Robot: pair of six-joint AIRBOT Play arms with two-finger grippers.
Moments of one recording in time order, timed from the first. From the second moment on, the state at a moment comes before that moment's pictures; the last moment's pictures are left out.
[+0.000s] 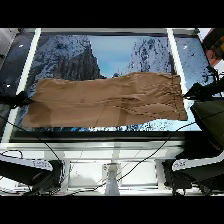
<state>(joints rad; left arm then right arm) 0.66 -1.71 1.34 1.03 -1.11 -1.10 -0.57 -1.64 1.50 -1.11 1.58 1.20</state>
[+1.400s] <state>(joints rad) 0.65 -1.66 1.39 1.19 -0.96 -1.09 -0.57 -1.37 1.10 -0.98 1.29 1.13</state>
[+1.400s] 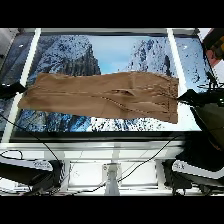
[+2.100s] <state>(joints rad) 0.70 -1.70 1.39 1.22 -0.97 -1.01 -0.57 -1.37 1.10 -0.98 1.32 1.15</state>
